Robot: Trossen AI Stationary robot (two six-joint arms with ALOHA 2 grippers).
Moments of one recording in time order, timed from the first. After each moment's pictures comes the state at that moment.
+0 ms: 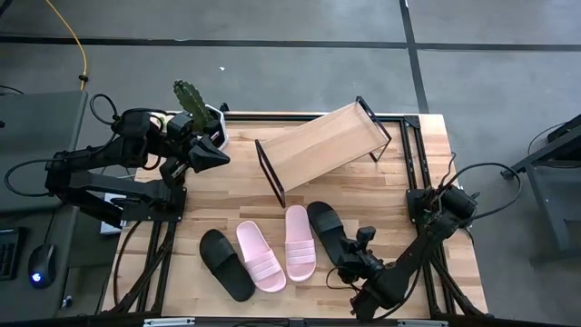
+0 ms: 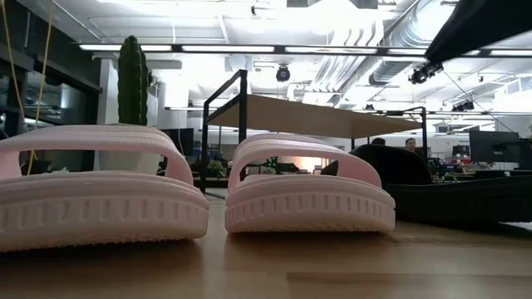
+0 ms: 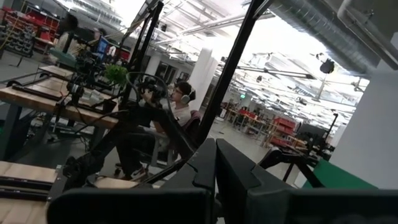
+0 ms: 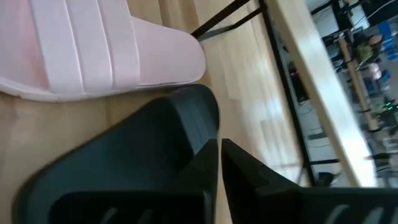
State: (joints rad) left arm 0.25 0.83 0.99 0.10 0.45 -0.50; right arm 0.84 1.96 1.47 -1.34 0.96 0.96
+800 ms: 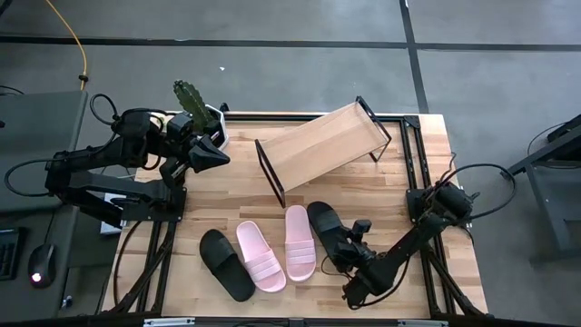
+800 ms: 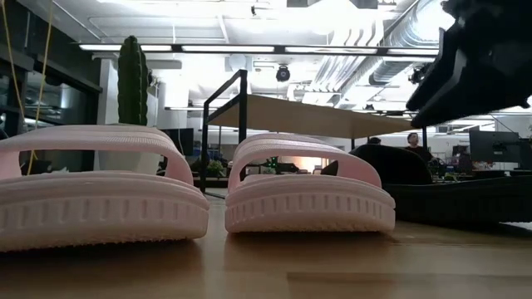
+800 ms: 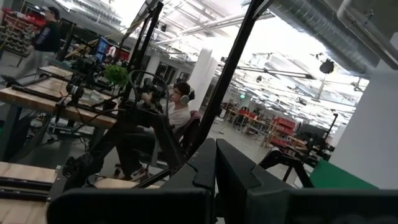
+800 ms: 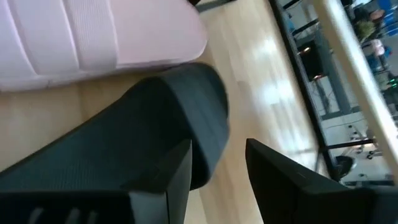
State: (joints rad) left arm 0.25 0.83 0.99 0.10 0.45 -0.50; right arm 0.77 1.96 1.30 -1.14 0.95 0.96
